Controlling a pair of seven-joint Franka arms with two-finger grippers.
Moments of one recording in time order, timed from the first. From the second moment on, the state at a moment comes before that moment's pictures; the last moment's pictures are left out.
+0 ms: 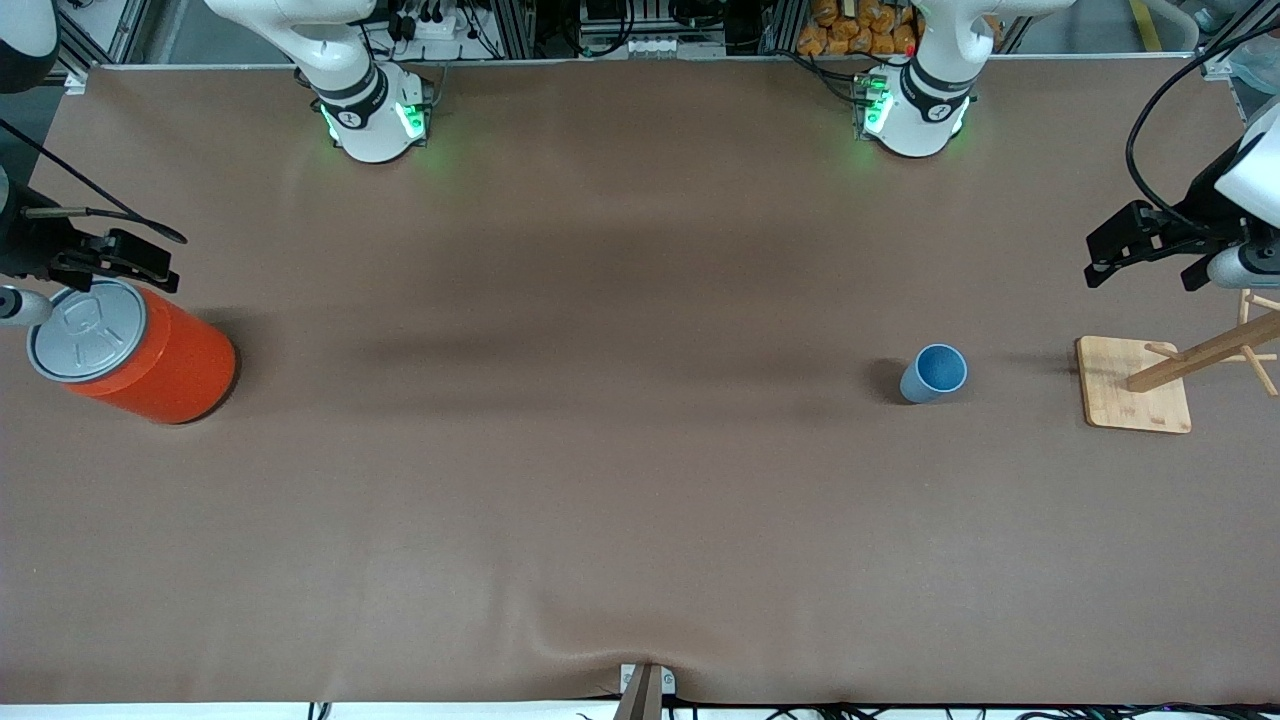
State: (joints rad) left arm -0.08 0.01 -0.02 -1.53 0.01 1.63 -0.04; right arm -0.01 0.06 -0.01 -1.53 0.00 1.51 0.00
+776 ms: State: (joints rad) left arm -0.08 0.01 0.00 -1.52 0.01 1.61 -0.06; right arm -0.01 0.06 -0.01 -1.53 0.00 1.51 0.00
